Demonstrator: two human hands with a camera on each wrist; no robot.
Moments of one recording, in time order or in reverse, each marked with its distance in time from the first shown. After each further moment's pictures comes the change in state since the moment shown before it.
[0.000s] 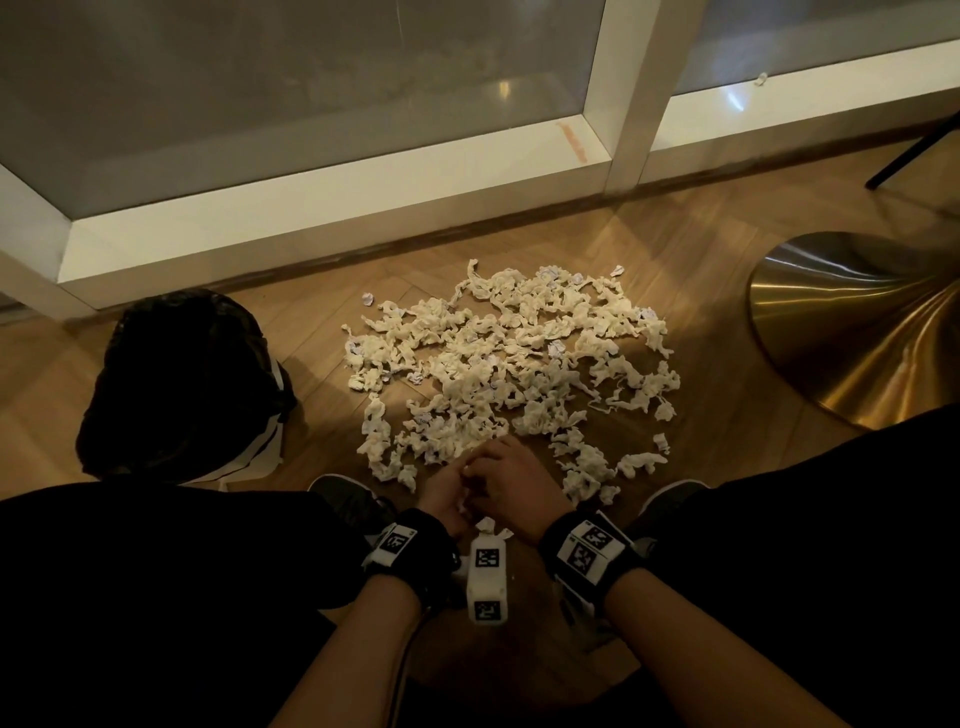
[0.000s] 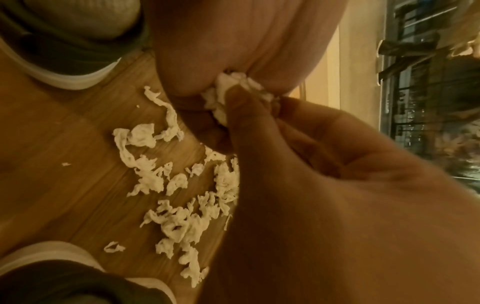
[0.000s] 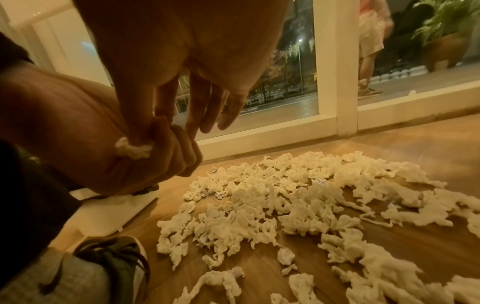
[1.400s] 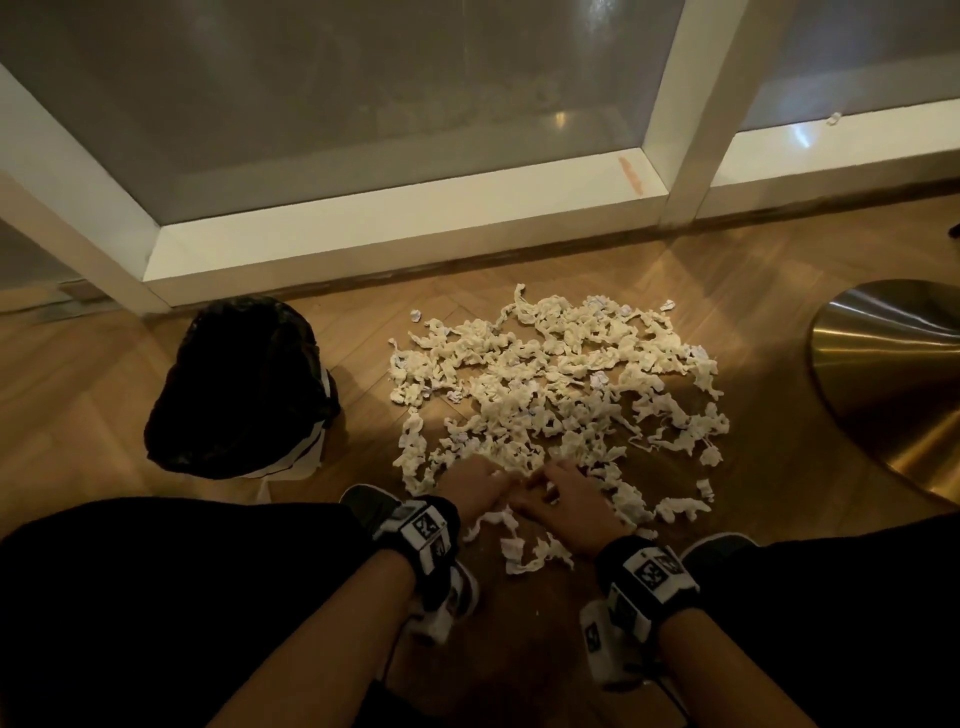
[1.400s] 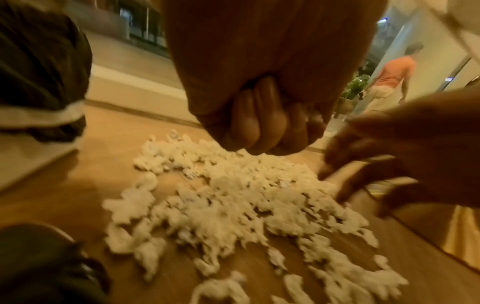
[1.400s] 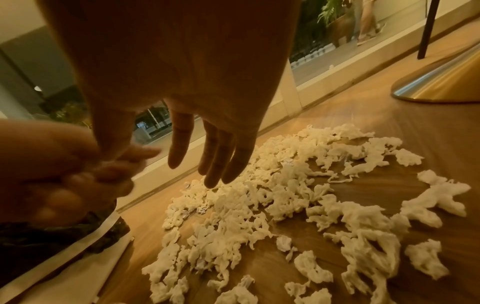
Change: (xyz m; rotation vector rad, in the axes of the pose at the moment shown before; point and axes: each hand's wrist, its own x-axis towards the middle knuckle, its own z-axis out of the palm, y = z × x) left_hand -0.011 0.045 0.002 1.301 0.066 0.357; right_hand 0.001 0.027 -0.010 0.353 -0.070 0.378
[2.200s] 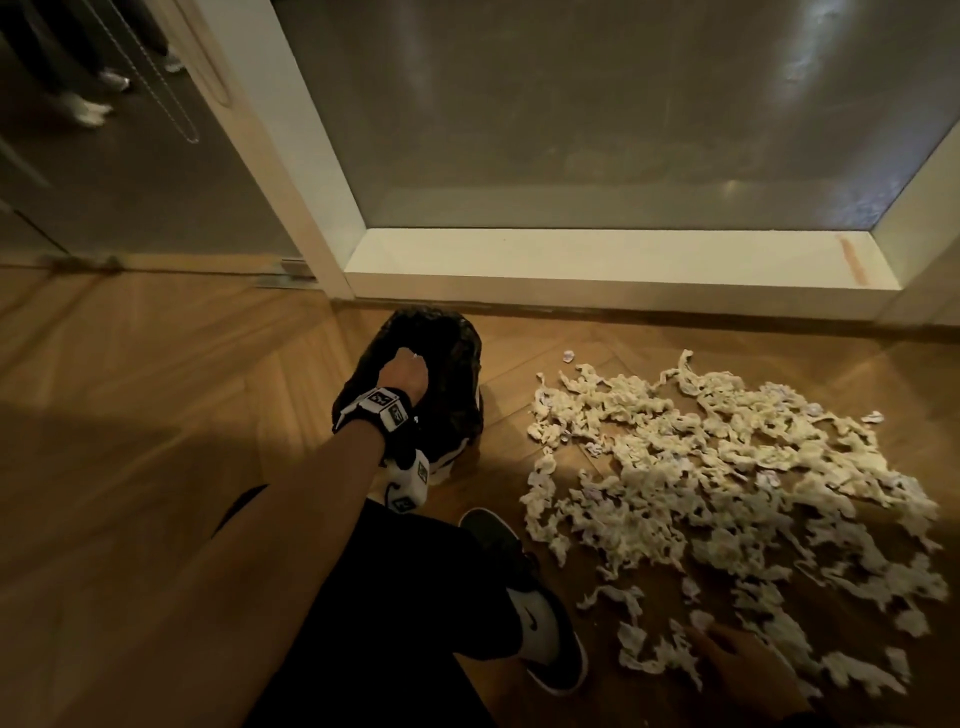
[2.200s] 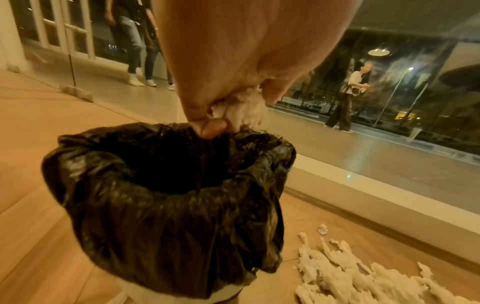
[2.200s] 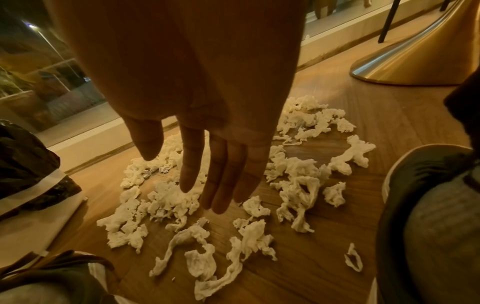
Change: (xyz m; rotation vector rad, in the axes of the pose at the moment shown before) left_hand 0.006 -0.158 -0.270 -0.061 0.741 -0.369; right_hand 0.015 0.035 0.023 -0.207 -0.232 0.427
